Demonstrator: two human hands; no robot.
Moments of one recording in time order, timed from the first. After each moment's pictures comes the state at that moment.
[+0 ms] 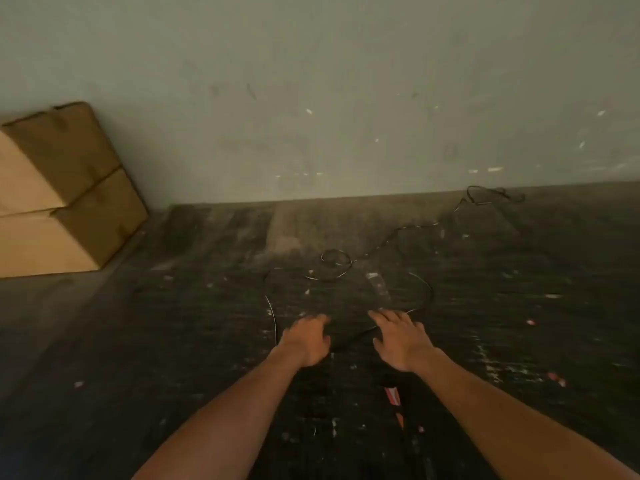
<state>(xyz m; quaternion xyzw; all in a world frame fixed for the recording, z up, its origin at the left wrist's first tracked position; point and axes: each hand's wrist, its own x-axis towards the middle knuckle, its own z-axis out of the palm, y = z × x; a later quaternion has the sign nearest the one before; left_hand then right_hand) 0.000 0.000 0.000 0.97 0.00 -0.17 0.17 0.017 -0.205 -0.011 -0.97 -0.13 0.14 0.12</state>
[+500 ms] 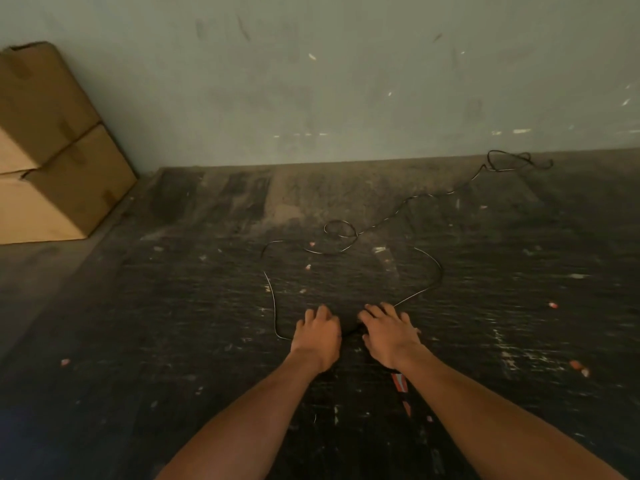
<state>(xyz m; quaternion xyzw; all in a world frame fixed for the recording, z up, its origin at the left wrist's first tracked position) 0.005 -0.018 -0.063 0.99 -0.04 -0.14 0.05 0.031 -0.174 -0.064 -0.97 -0.19 0.17 0.03</state>
